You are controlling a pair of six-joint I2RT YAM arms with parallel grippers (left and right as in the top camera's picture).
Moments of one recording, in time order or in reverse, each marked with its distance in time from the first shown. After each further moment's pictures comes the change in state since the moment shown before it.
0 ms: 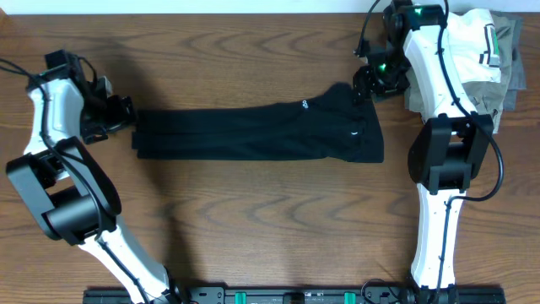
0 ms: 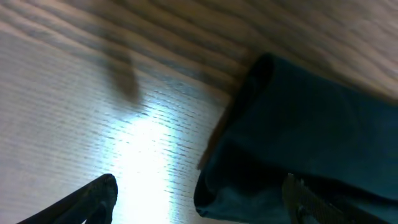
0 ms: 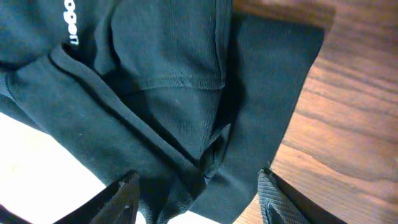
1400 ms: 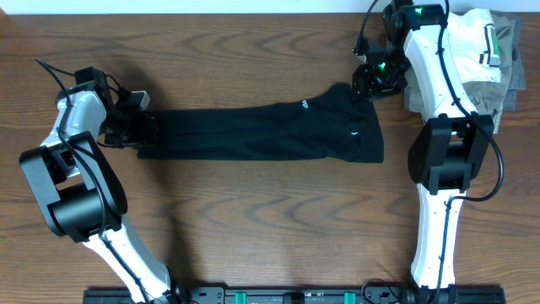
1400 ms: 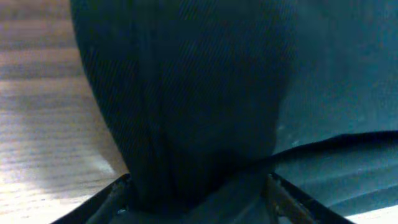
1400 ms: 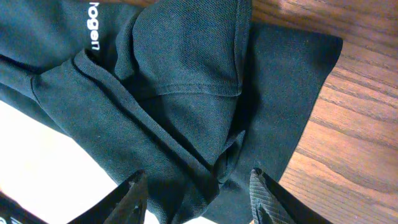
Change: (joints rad) left arm -0.063 0.000 -0.194 0.136 0.073 0.322; right arm 0.000 0.000 0.002 0.003 -0.050 -0.002
